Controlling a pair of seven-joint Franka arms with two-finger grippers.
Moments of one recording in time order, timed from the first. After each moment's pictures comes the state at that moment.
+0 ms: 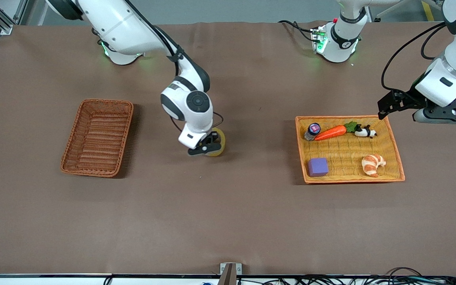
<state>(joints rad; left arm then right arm) -0.04 -0.04 -0.10 -1.73 -0.01 1.76 -0.07 0.47 0.58 0.21 -1.73 -0.31 2.26 0.68</state>
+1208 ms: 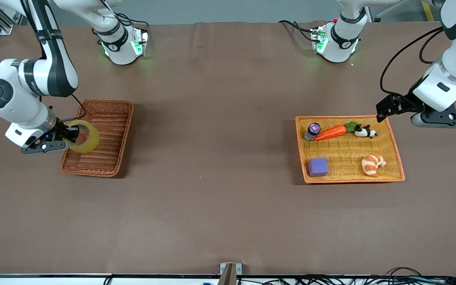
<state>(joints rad) -0.04 -0.01 -0.10 -1.70 -0.01 1.77 -0.07 0.13 0.08 -0.22 -2.25 -0.16 2.31 -0.19</state>
